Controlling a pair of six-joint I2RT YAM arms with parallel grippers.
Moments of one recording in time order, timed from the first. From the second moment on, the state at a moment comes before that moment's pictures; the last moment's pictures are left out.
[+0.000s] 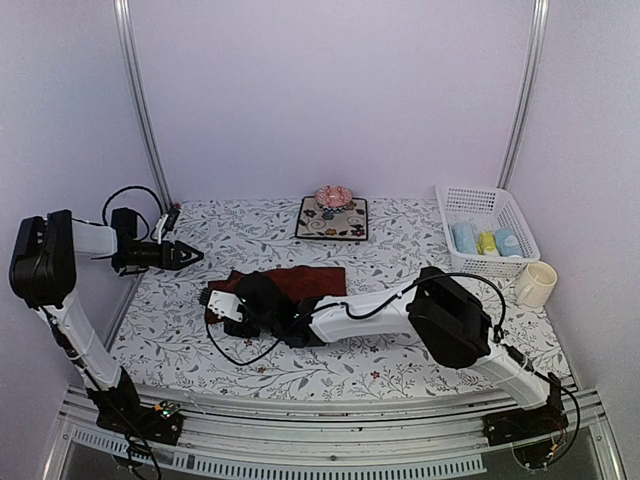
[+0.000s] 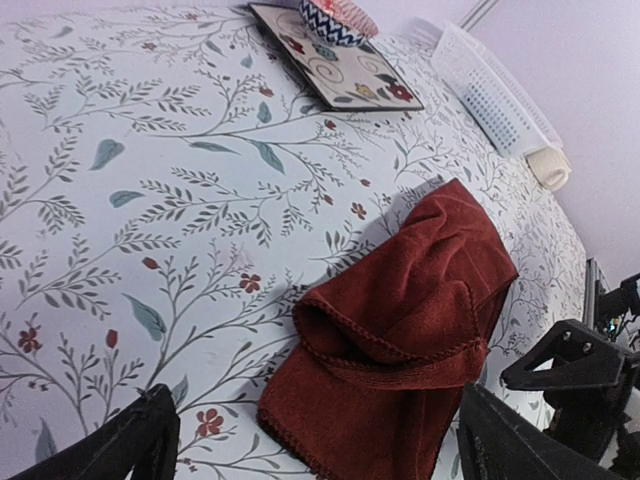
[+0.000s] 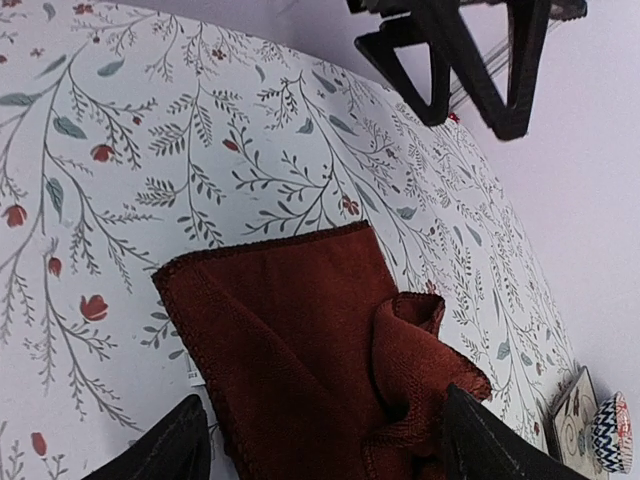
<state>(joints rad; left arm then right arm) 0.20 1.77 1.00 -0.21 0.97 0.31 1.21 2.52 1.95 0.14 0.30 -0.52</state>
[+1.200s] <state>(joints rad) 0.20 1.77 0.95 -0.14 0.95 0.30 0.81 1.97 1.30 0.05 0.04 0.43</state>
